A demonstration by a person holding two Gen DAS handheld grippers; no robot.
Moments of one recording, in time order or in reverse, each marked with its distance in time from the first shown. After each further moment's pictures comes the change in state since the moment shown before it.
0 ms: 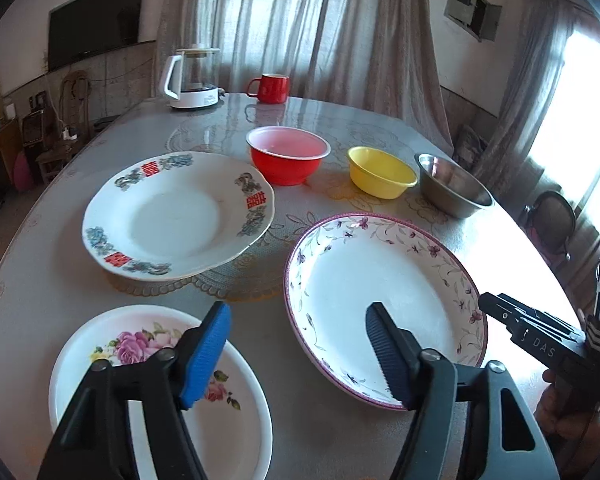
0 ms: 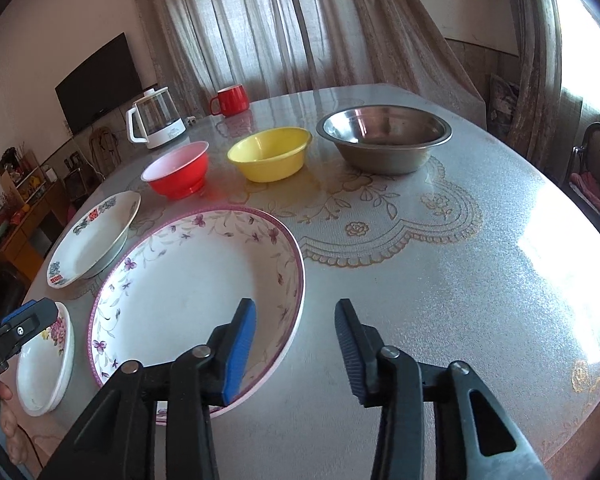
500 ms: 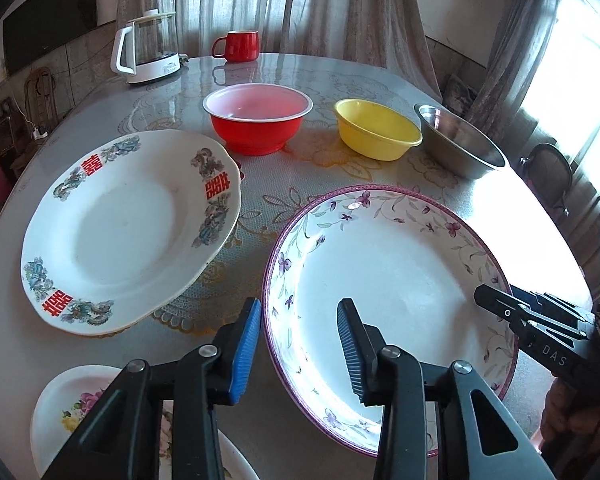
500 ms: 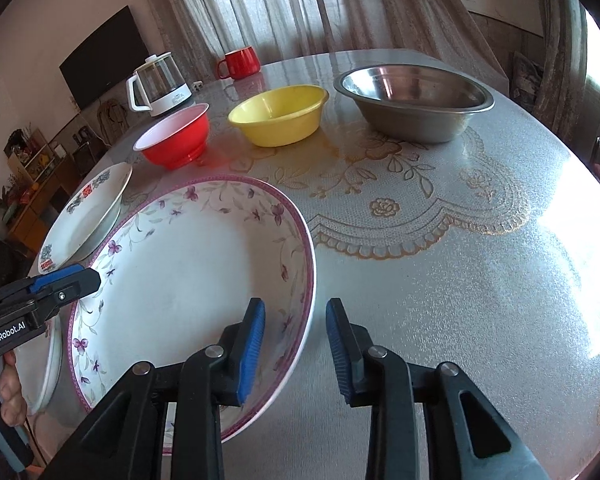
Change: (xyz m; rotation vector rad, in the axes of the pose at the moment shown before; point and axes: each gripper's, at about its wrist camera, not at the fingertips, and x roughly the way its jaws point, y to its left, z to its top) left arm 0.062 -0.003 0.024 0.090 0.165 -0.025; right arm 0.043 -0.002 0.009 -0.025 0.121 0.061
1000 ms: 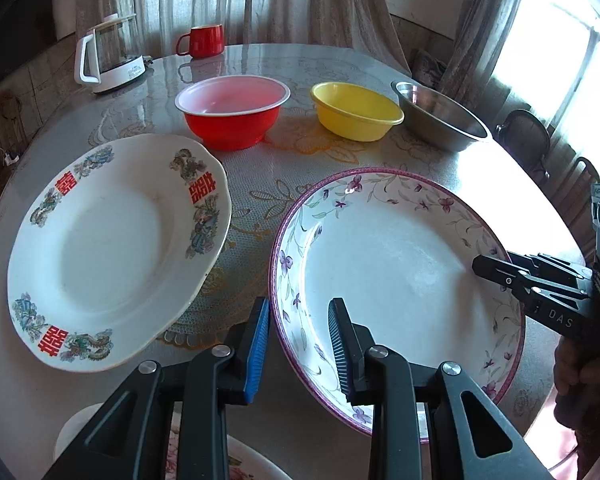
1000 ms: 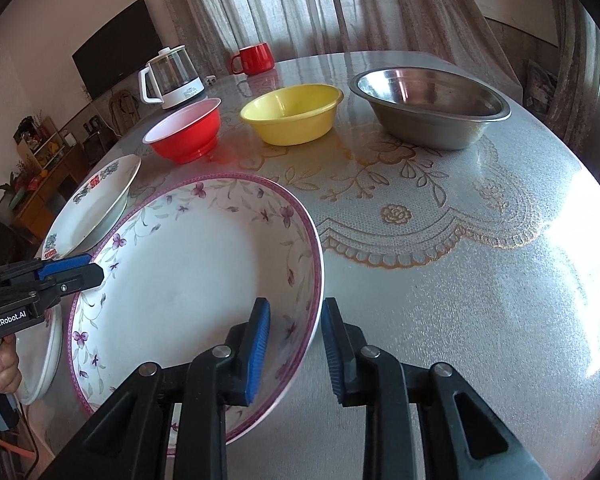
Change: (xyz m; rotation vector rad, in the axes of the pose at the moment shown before) left arm 0.013 0.010 0.006 0.109 0.061 -0.070; right arm 0.004 0.000 0.004 -0.045 0.008 0.027
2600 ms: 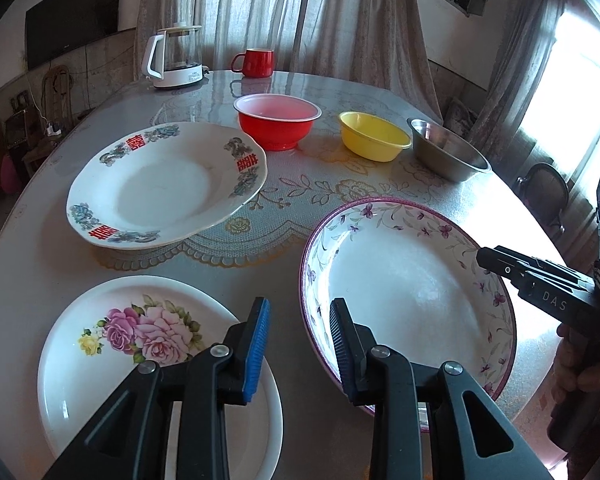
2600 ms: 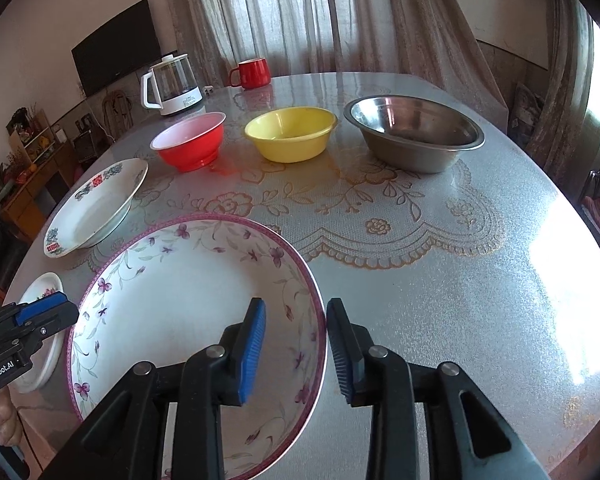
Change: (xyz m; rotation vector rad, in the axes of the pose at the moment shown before) left arm -0.055 -0.012 -0.062 -0.154 -0.161 0.075; right arm -0.033 0.019 -0.006 -0.035 -0.057 -0.082
